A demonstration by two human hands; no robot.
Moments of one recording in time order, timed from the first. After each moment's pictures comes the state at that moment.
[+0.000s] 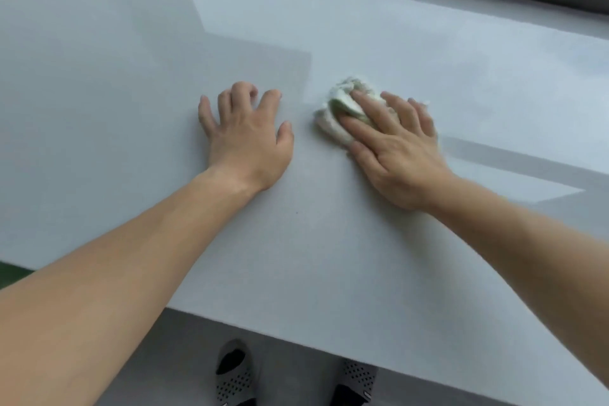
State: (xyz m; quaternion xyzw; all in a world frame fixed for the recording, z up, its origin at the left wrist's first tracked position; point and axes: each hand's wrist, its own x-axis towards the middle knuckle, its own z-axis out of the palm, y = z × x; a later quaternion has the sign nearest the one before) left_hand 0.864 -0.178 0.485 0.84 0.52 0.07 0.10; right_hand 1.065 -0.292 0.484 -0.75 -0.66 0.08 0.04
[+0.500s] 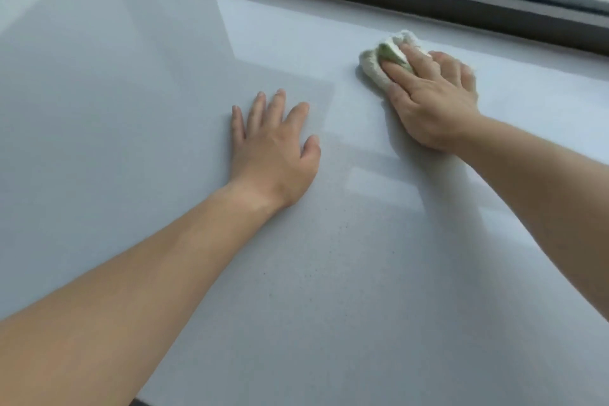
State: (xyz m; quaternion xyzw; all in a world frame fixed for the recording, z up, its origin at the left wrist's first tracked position) left_hand 0.932 -0.160 0.474 0.83 0.53 0.06 0.13; right_hand 1.173 -0.180 0.481 -0.78 -0.61 0.08 0.06
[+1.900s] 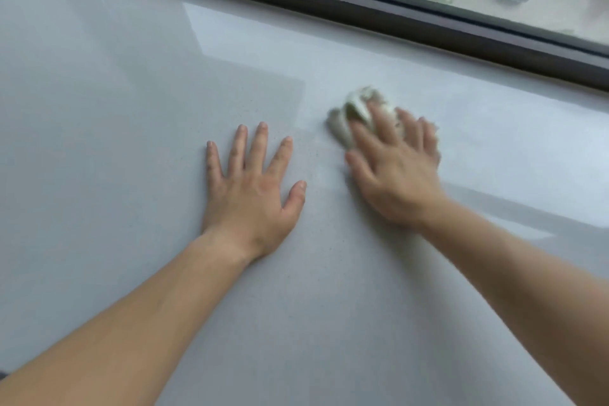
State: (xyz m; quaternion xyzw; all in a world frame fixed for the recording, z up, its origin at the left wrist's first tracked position) left_hand 0.948 -0.215 0.467 0.87 0.49 0.00 0.06; right_hand 1.163 -0.271 0.483 -0.78 -0.61 0.06 0.06
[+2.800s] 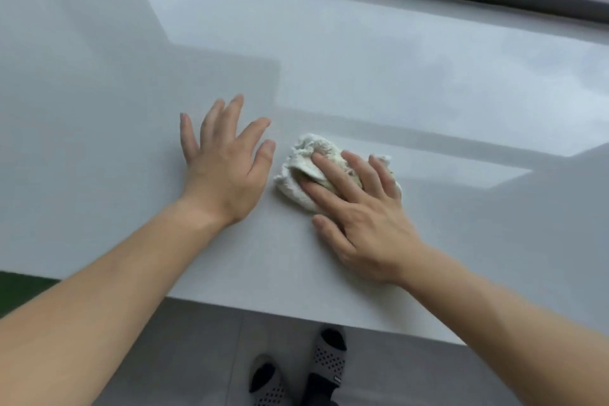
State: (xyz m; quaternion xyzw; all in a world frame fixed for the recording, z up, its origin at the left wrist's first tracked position) left_hand 0.892 -0.266 0.484 0.87 0.45 0.10 0.16; right_hand 1.049 -0.428 0.486 -0.73 -0.68 0.09 0.04
